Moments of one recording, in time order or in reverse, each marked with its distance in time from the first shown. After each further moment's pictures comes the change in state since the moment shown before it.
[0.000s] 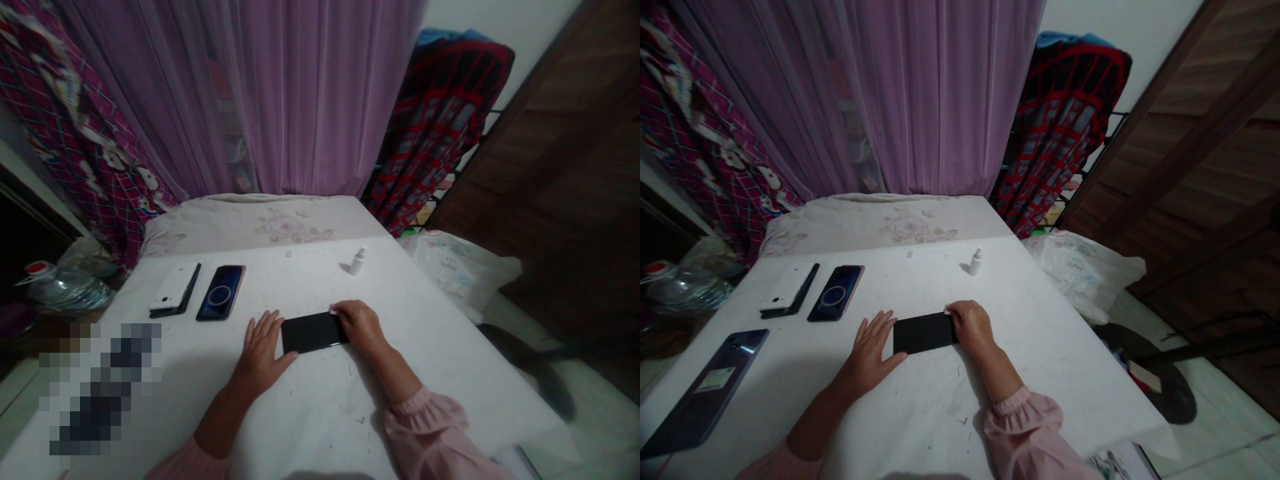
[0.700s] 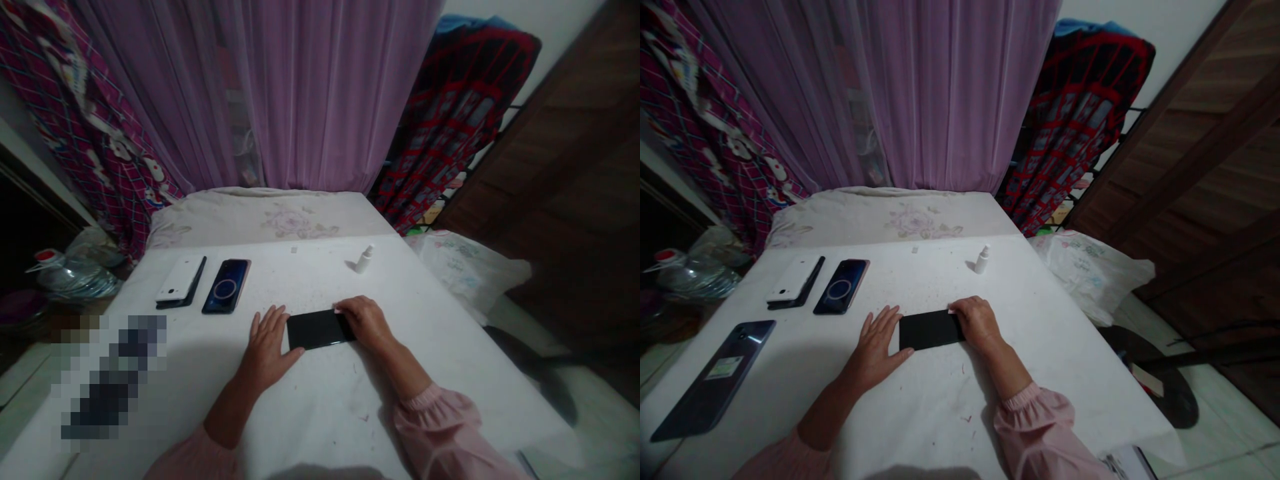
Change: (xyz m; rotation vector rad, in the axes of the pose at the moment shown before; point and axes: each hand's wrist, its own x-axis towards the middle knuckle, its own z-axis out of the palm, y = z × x) left_hand 0.005 0.011 -0.006 -0.018 -0.013 -0.046; right_hand 0.006 0.003 -0.005 0.008 -0.053 -0.129
